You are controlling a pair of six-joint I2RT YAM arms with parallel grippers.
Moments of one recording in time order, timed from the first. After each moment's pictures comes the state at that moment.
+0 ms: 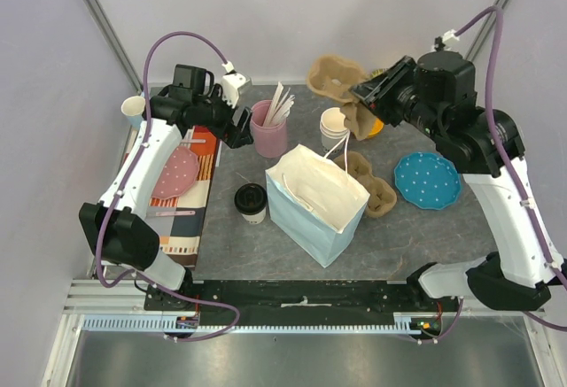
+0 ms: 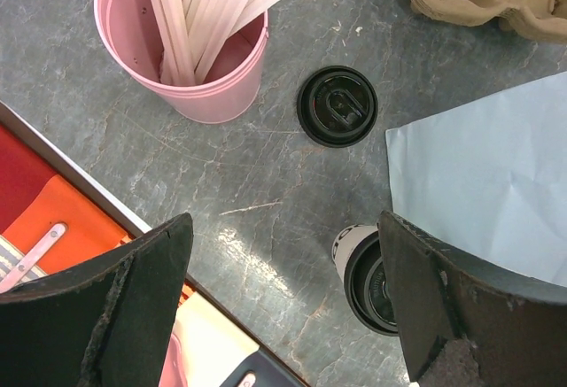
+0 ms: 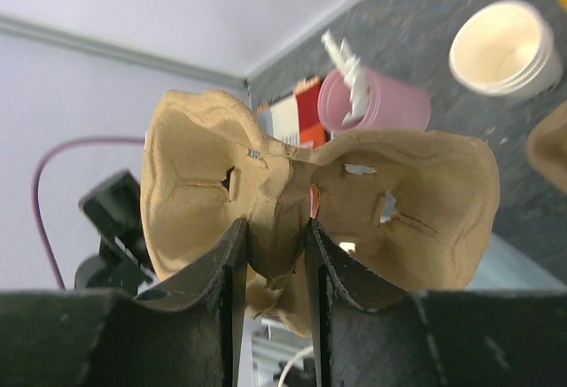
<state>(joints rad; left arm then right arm) -0.24 1.56 1.60 -0.86 0.51 0.39 0.53 1.34 2.00 -1.00 0.19 1.06</state>
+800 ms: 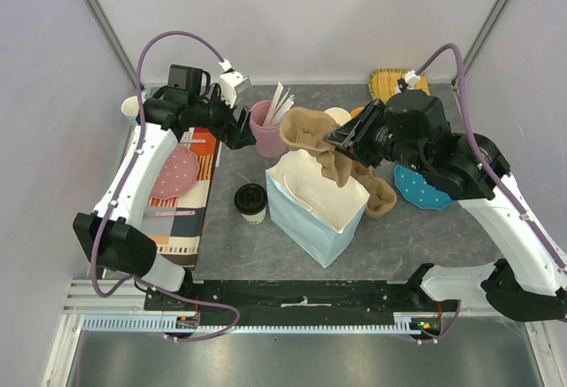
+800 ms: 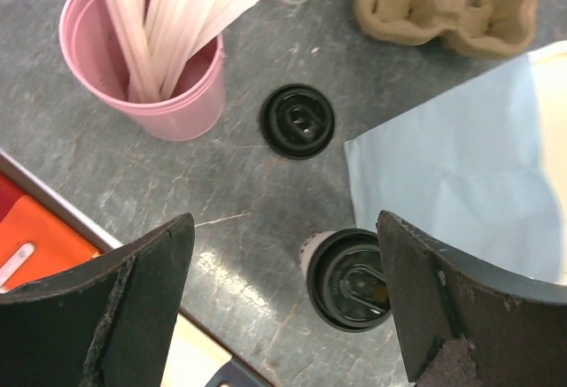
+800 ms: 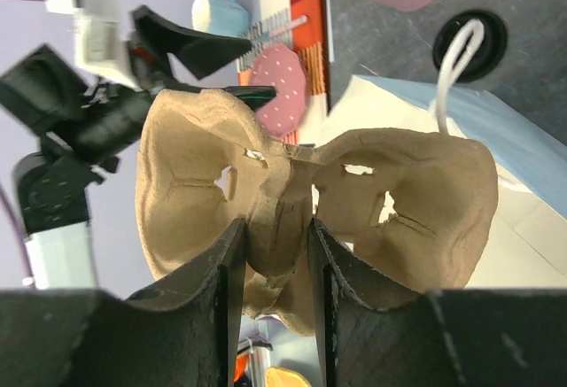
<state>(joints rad) -0.24 1.52 1.60 -0.87 0.56 0.36 0.79 1.24 1.81 -1.05 0.16 1.20</state>
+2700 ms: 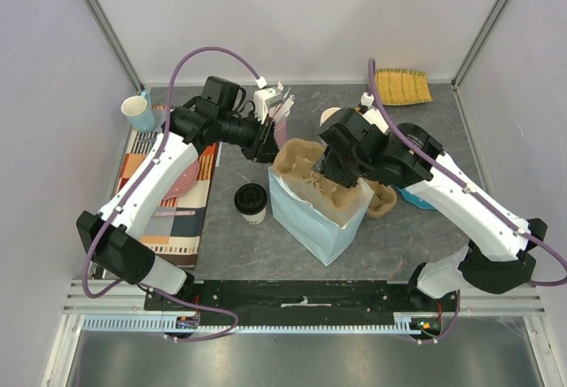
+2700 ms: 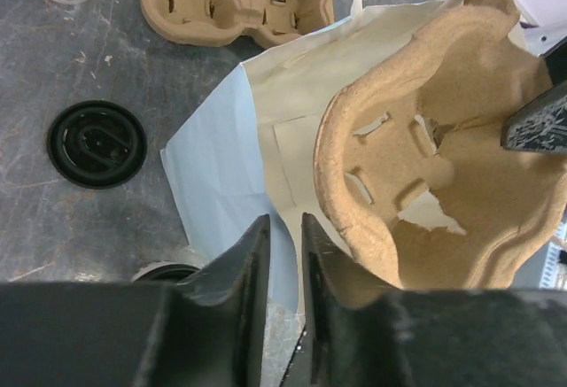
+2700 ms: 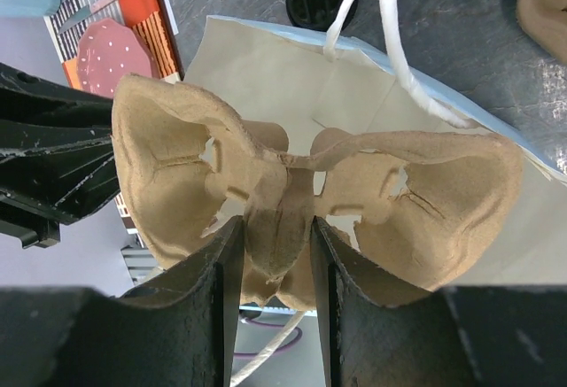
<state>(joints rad) -0.47 1.49 1.56 -0.88 0.73 0.09 0.97 1.45 1.87 -1.36 0.38 1.32</state>
